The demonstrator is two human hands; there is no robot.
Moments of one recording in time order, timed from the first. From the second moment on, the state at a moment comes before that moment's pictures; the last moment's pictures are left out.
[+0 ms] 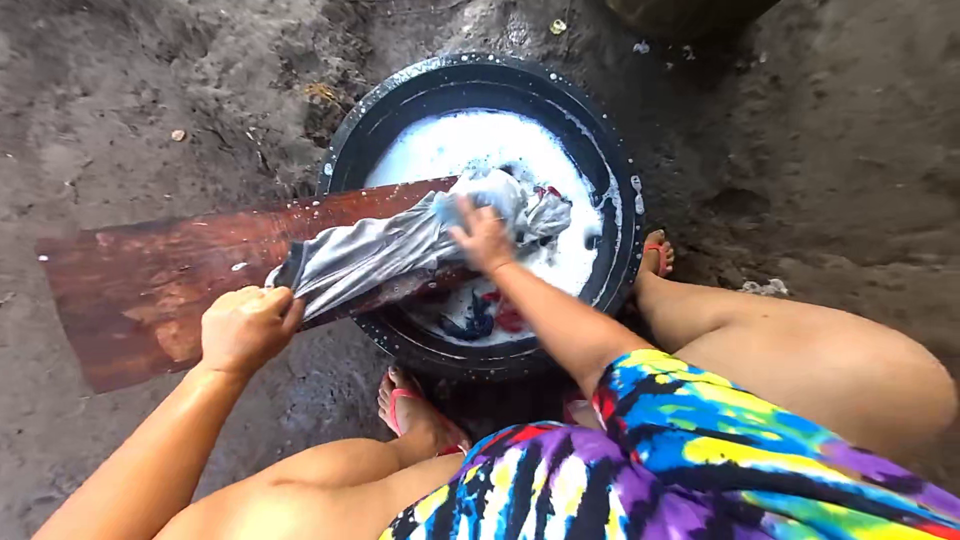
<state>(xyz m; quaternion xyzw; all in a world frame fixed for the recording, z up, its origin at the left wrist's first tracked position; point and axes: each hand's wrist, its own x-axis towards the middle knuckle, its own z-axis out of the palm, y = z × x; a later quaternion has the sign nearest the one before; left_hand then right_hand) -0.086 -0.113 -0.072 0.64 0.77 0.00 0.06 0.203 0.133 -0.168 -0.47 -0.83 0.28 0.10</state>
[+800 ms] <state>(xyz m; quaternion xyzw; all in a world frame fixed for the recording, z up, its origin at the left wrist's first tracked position) -0.061 -0.047 -0.012 0.37 0.89 0.04 0.25 0.218 0.227 -0.168 -0.58 -0.63 0.50 0.16</state>
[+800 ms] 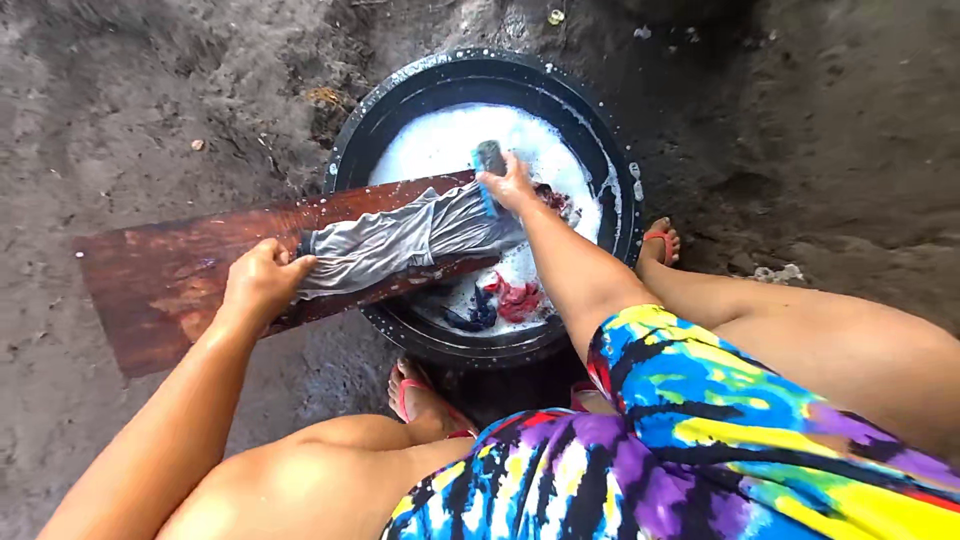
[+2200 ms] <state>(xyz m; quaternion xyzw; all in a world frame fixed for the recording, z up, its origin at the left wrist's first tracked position) -0.066 -0.081 -0.034 0.56 0.80 -0.07 0.20 0.304 0.147 -0.200 -0.76 -0.51 0.38 0.15</state>
